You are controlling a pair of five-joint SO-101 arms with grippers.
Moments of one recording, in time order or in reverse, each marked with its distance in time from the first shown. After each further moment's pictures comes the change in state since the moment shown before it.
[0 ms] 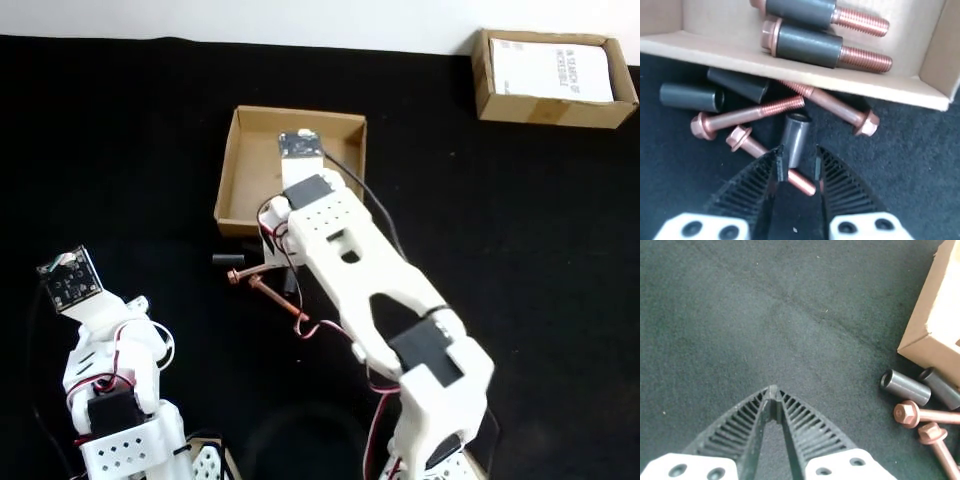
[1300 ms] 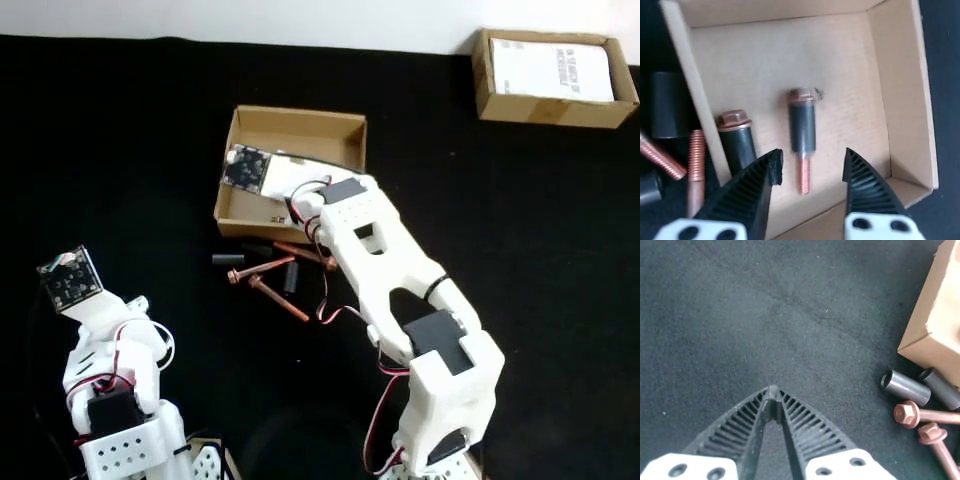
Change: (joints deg) left arm 0.0 0.0 0.0 0.0 0.0; right arm 7.5 -0.7 8.3 -36.2 75.3
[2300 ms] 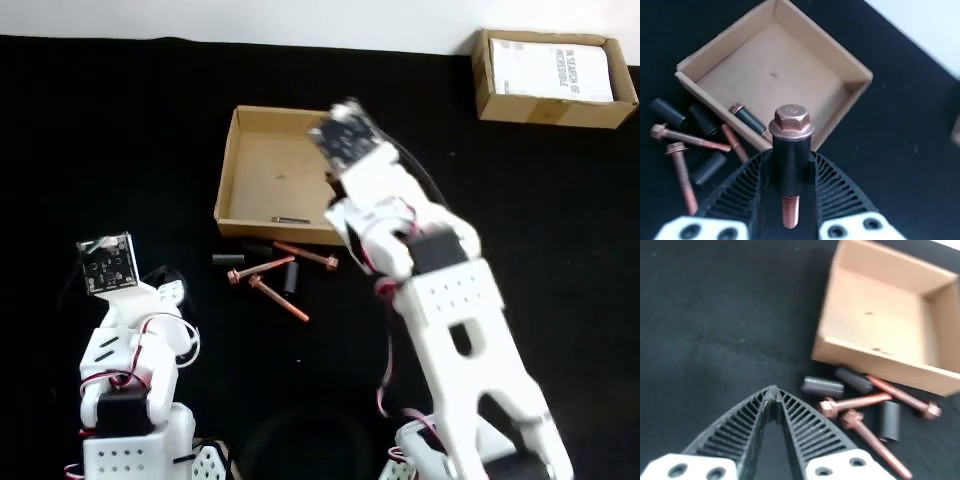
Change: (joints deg) left arm 13.9 0.2 -5.1 -2.7 0.0; right arm 5.2 -42.6 17.7 14.2 -26.1
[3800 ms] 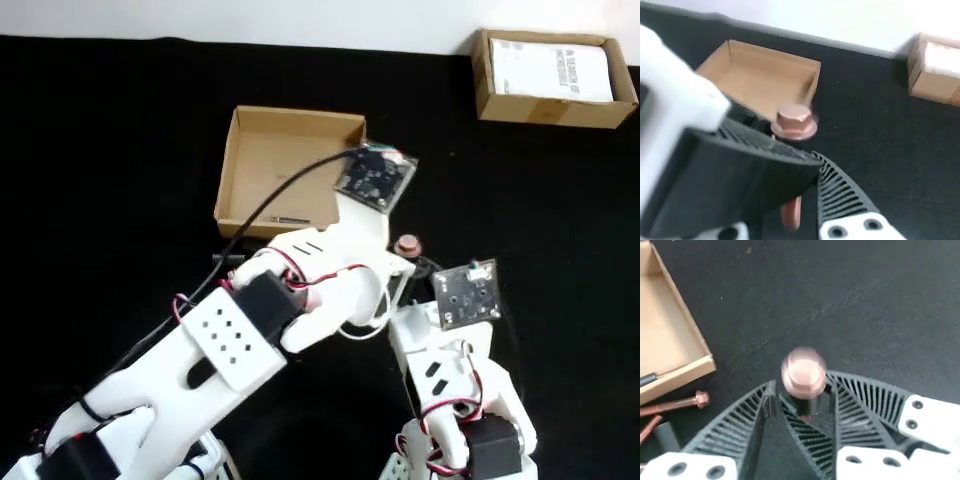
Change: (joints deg) left arm 56.4 74.3 -64.4 0.5 6.9; right arm 8.4 -77.2 48.3 6.4 -20.2
